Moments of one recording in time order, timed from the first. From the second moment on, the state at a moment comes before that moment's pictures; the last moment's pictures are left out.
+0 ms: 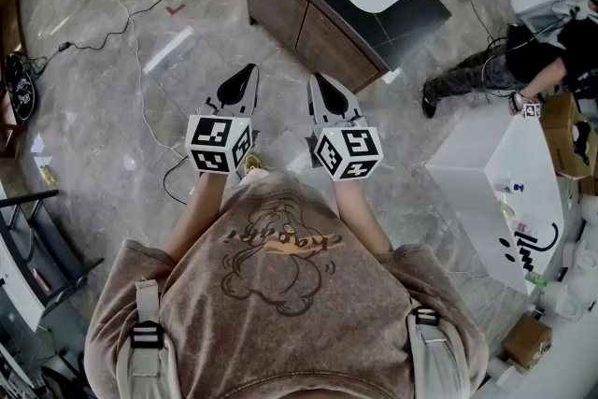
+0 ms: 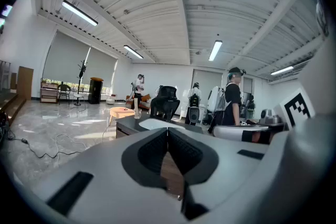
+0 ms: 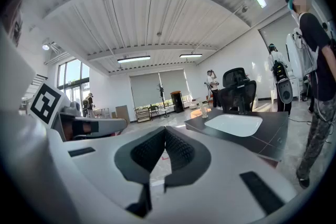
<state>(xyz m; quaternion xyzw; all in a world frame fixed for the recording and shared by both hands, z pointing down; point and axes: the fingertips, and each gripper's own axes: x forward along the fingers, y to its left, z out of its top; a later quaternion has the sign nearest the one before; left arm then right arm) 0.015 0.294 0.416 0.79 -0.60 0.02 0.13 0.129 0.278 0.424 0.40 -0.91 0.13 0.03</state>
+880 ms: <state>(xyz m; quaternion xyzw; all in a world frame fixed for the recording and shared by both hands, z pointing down) -0.033 0.262 0.420 0.81 -0.58 0.03 0.13 0.097 0.244 0.434 0.44 -0.89 0.13 0.02</state>
